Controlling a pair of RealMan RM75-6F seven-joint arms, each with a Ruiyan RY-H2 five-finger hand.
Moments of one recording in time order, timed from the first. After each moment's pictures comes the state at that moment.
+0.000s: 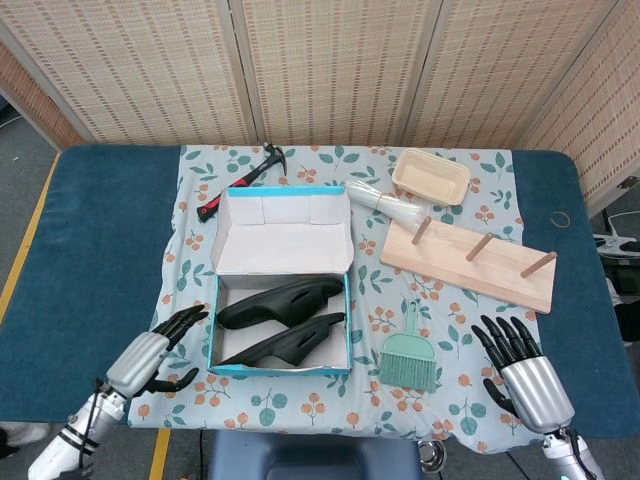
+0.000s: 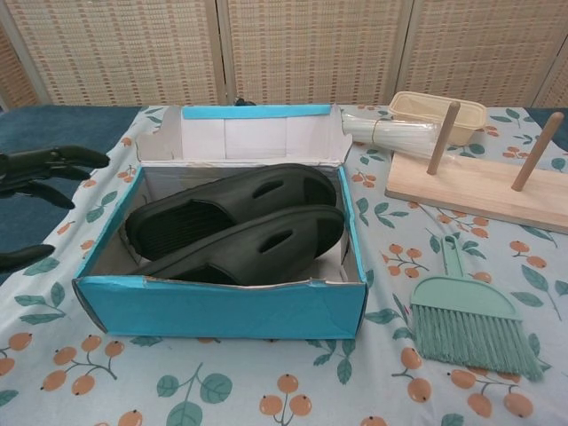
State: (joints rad) left arm -0.40 -1.17 0.03 -1.83 1.58 1.12 -0.25; right arm 0.05 -1.23 -0.07 -1.59 -1.77 1.51 -0.24
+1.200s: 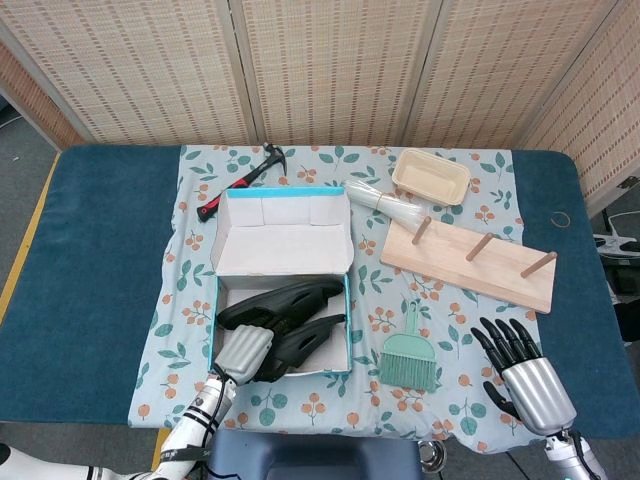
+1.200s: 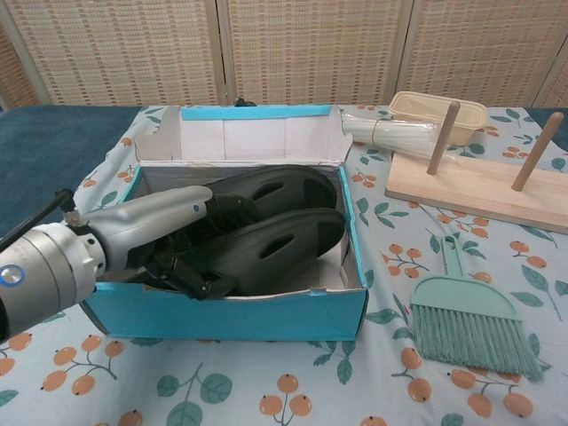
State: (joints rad) left arm -0.64 -1.66 -0.12 -1.92 0.92 1.15 0.64; right arm 0.05 -1.21 -0.09 -1.60 -1.79 1.51 -0.21
